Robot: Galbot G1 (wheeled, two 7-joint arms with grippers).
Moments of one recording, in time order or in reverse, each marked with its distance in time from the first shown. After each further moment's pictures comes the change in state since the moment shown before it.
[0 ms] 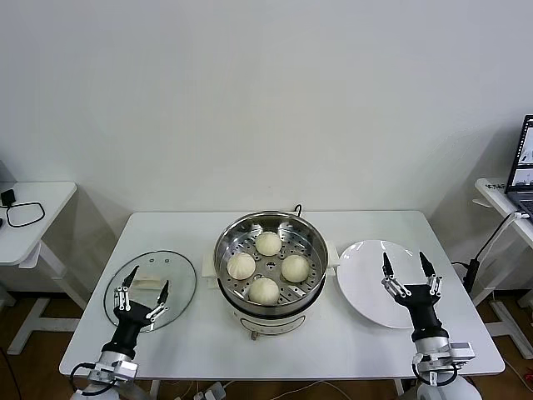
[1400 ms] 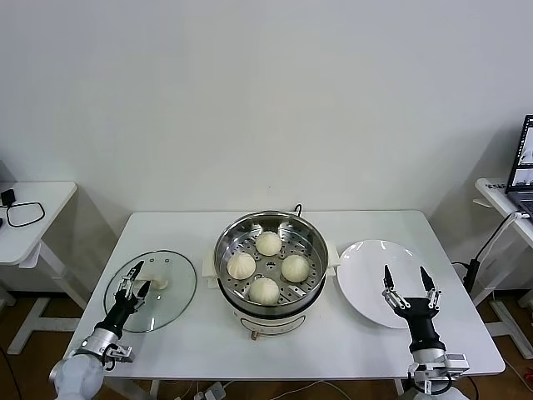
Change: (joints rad) left arm -0.290 0.111 -0.026 0.436 0.817 -0.074 -0.332; right arm -0.012 0.047 0.010 -0.060 -0.025 0.027 -0.001
